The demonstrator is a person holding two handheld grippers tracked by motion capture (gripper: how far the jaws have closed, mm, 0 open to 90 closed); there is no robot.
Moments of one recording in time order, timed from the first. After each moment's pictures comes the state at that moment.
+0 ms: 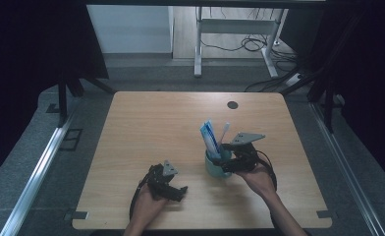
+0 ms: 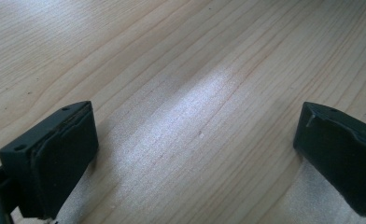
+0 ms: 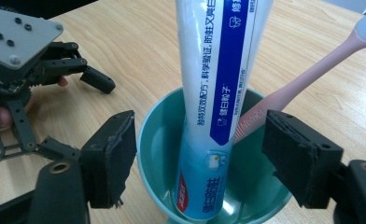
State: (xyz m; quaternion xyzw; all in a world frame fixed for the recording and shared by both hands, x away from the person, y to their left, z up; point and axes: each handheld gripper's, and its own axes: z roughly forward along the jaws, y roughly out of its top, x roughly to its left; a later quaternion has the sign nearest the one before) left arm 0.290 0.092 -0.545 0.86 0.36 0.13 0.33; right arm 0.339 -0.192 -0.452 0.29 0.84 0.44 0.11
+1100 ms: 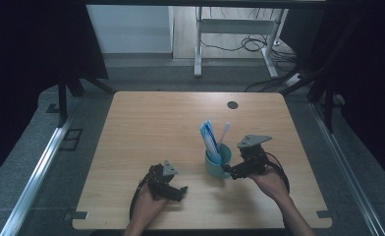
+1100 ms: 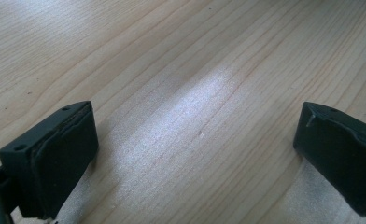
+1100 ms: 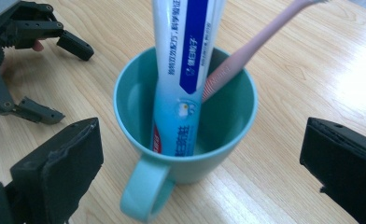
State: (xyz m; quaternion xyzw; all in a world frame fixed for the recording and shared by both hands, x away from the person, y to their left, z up) left arm 0.290 0.092 -0.545 0.86 0.36 0.13 0.33; right arm 0.329 -0.213 -0.445 0.30 0.86 0.39 0.14
